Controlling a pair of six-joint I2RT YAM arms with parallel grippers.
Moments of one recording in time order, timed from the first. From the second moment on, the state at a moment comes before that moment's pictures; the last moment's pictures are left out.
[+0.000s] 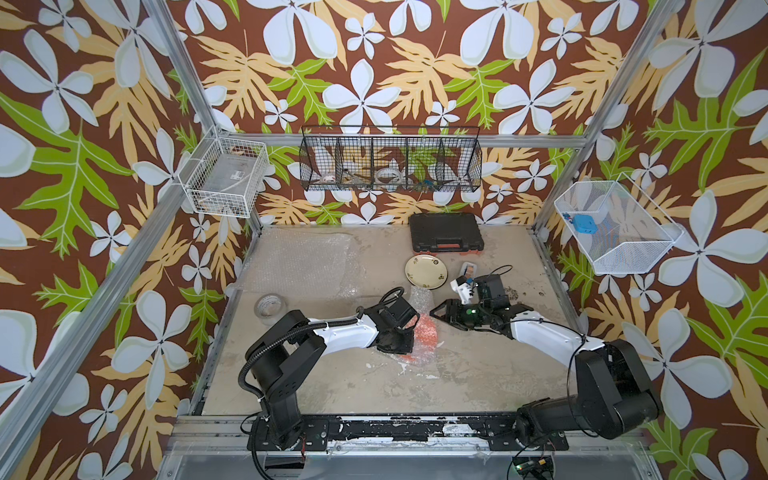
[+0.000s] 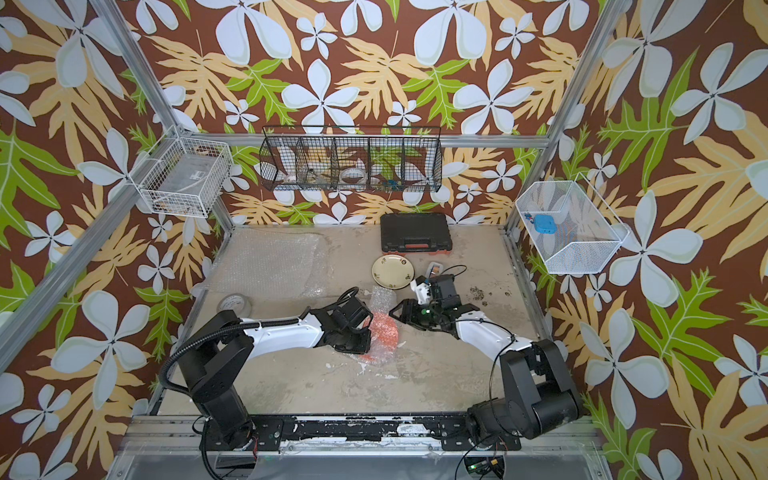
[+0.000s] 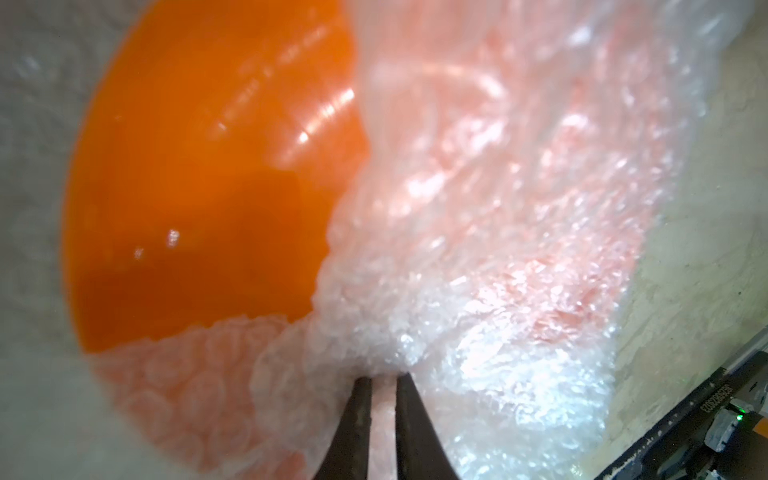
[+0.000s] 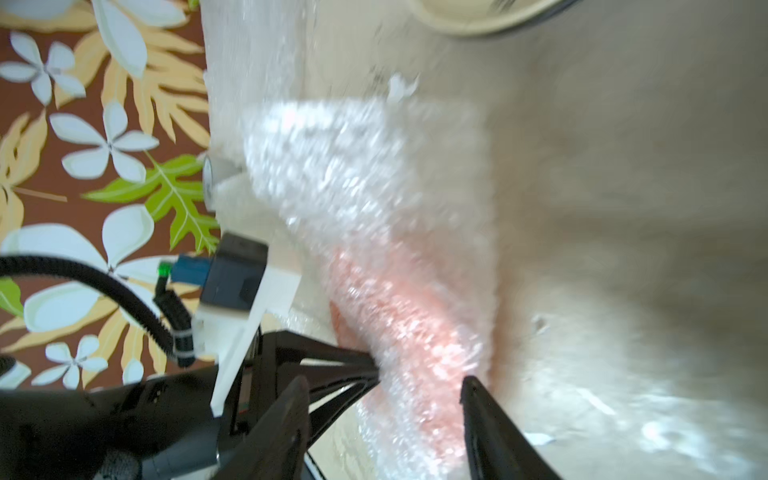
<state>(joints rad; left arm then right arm) -0.87 1.78 0.98 -0.37 0.14 -0.72 0.25 1.45 0.74 -0.16 -0.64 0.58</state>
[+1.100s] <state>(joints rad) -0.87 1.78 0.98 -0.37 0.15 -0.71 0.19 1.92 1.03 -0.02 -0.84 0.45</state>
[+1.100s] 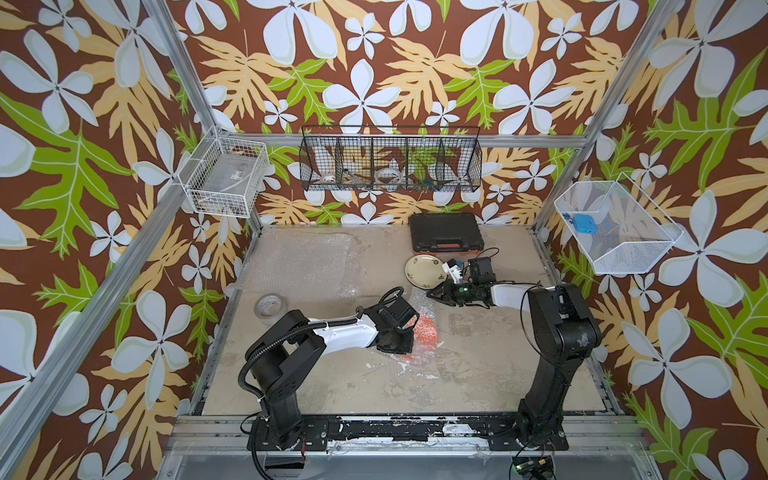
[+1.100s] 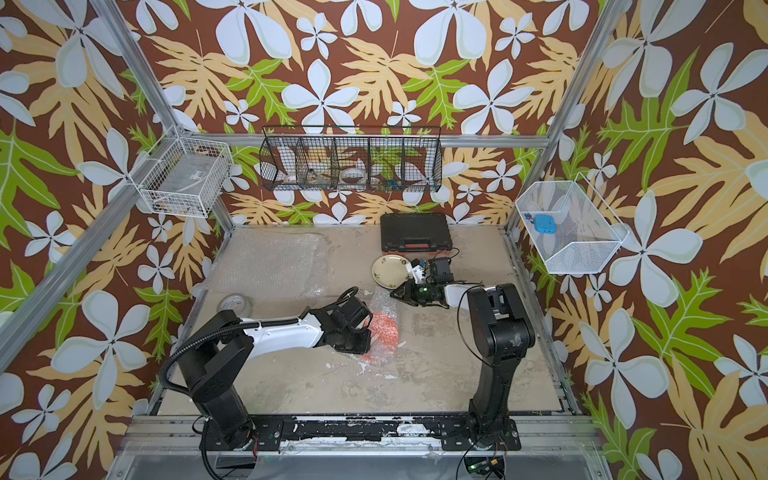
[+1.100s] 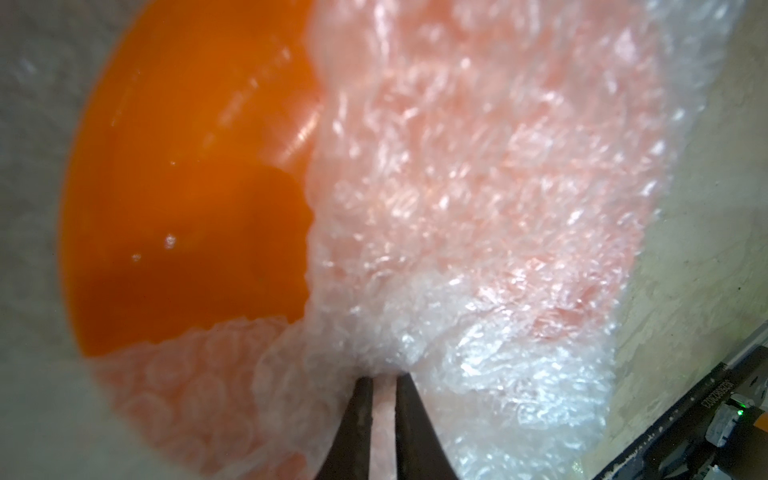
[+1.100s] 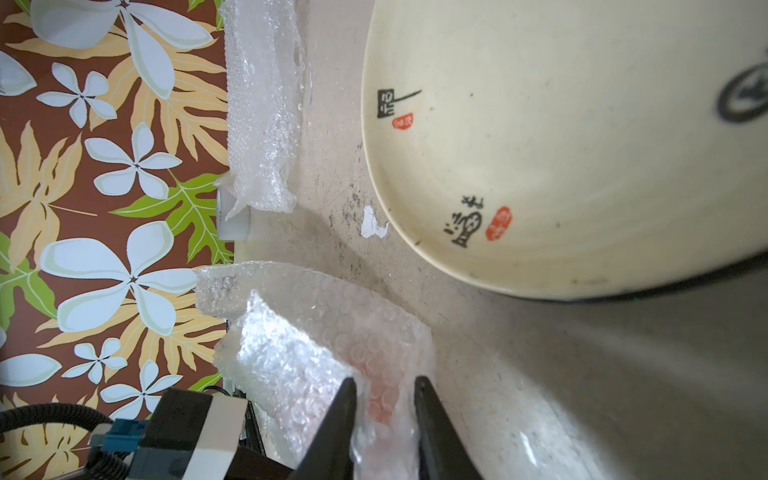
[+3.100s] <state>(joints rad) -0.87 1.59 0.95 -0.42 0.27 -0.75 0.62 1.61 0.51 0.12 -0.69 0.76</state>
